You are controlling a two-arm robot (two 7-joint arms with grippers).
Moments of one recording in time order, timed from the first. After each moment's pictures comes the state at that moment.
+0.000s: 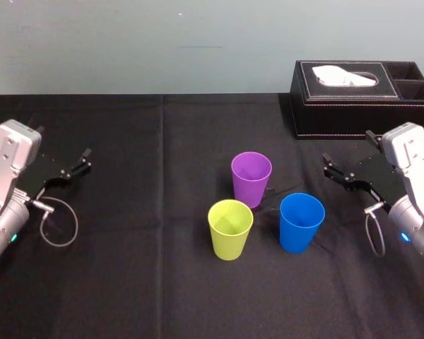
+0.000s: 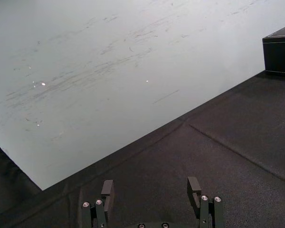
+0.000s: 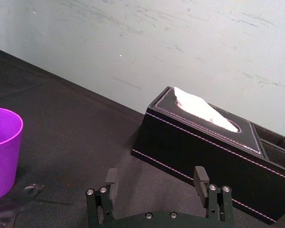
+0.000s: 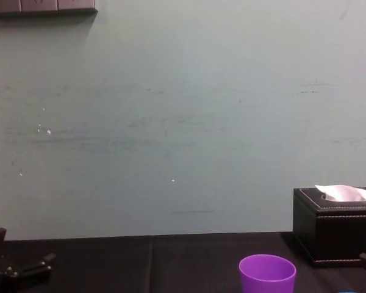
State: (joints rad) left arm -0.20 0.60 0.45 -1.41 -0.25 -0.12 0.03; right arm 0.20 0.60 -0.45 -1.41 0.25 -0.12 -0.03
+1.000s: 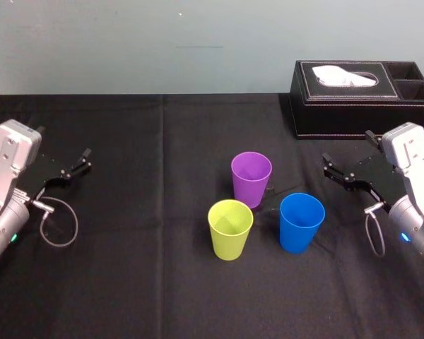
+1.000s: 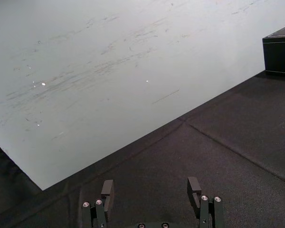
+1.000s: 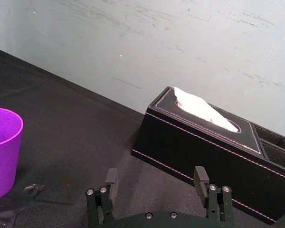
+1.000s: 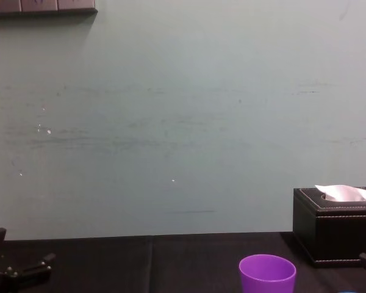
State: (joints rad) left arm -0.20 0.60 0.45 -1.41 -0.25 -0.12 0.03; right arm 0.20 0.60 -0.45 -1.41 0.25 -0.12 -0.03
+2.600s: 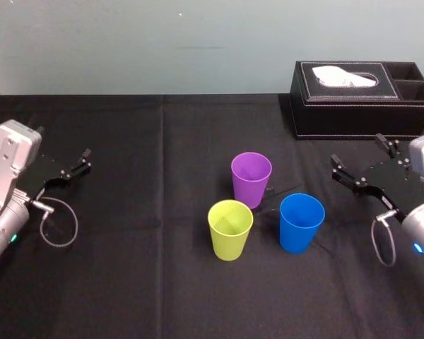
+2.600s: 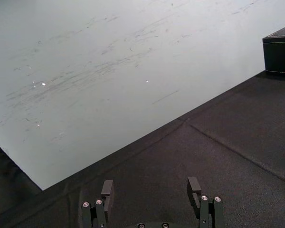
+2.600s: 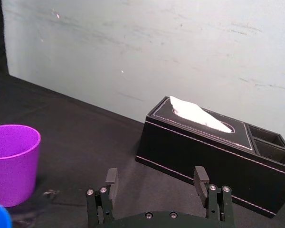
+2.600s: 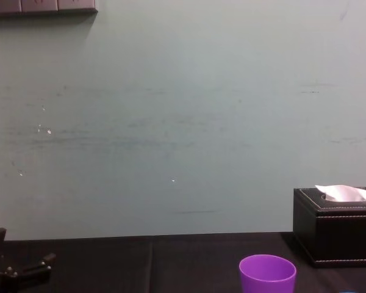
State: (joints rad) left arm -0.20 0.60 0.45 -1.41 -0.25 -0.12 0.03; right arm 0.10 0.62 -0.37 -1.48 0.31 -0.19 0.01
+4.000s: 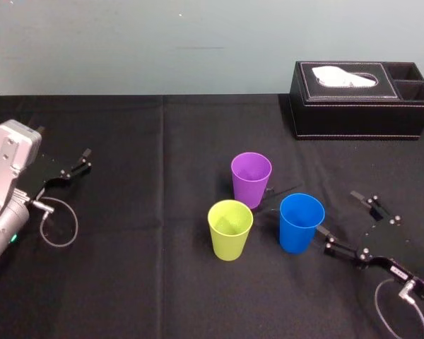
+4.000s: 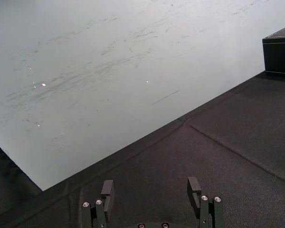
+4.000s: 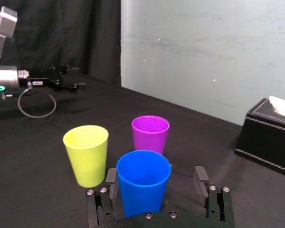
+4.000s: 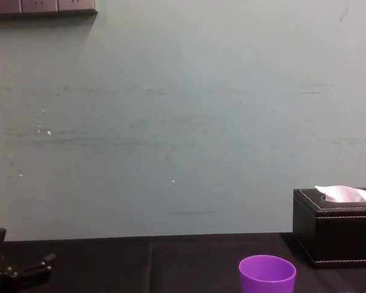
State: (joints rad) left arm -0.20 0.60 0.45 -1.41 -0.25 -0.12 0.03; right arm -0.20 0.74 -0.24 -1.67 0.53 -0.32 0.43
